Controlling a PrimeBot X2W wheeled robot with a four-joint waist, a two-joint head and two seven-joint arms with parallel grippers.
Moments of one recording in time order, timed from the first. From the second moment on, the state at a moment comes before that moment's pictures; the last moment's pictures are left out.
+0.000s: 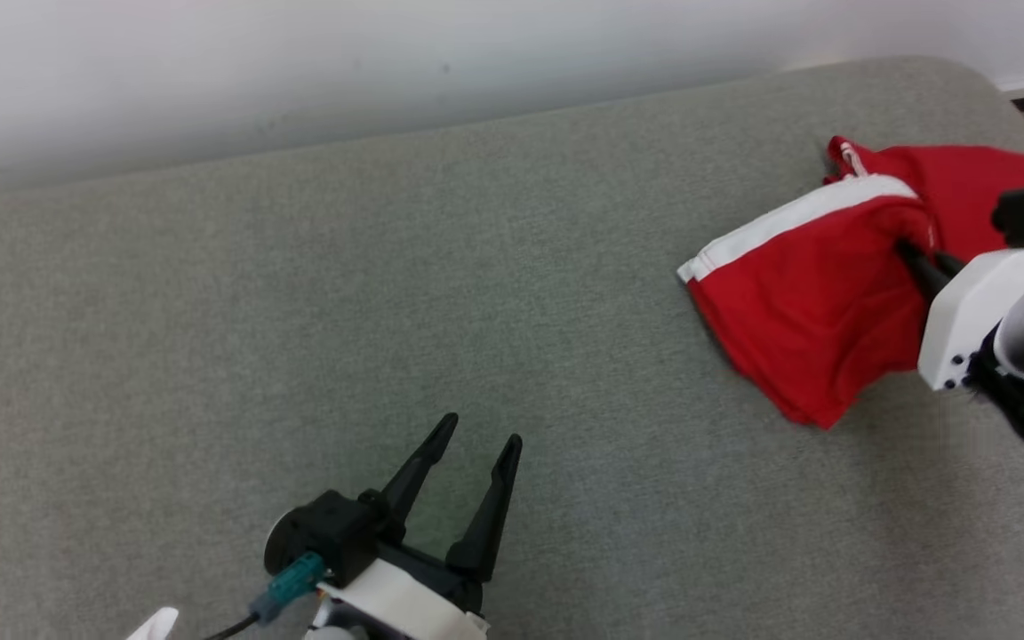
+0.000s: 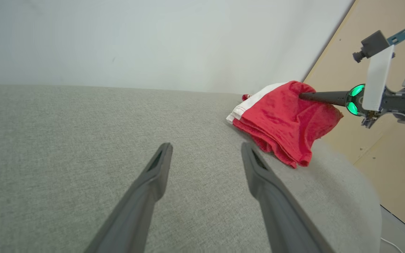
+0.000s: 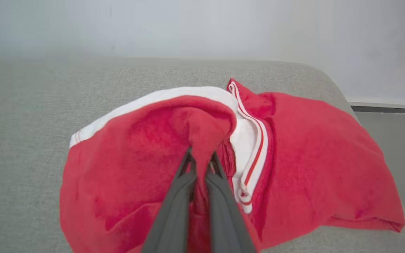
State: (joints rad) left arm -0.22 0.08 -0.41 0.19 -0.31 -0.13 -0.26; right arm -0.96 -0.38 0.77 0.92 0.90 0.13 0.11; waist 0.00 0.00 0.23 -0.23
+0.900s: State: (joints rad) left arm -0.32 0.16 -0.43 0.12 -0.31 -0.13 -0.27; right arm -1.17 -0.68 0.79 1.08 0.77 0.13 0.07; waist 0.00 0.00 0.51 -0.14
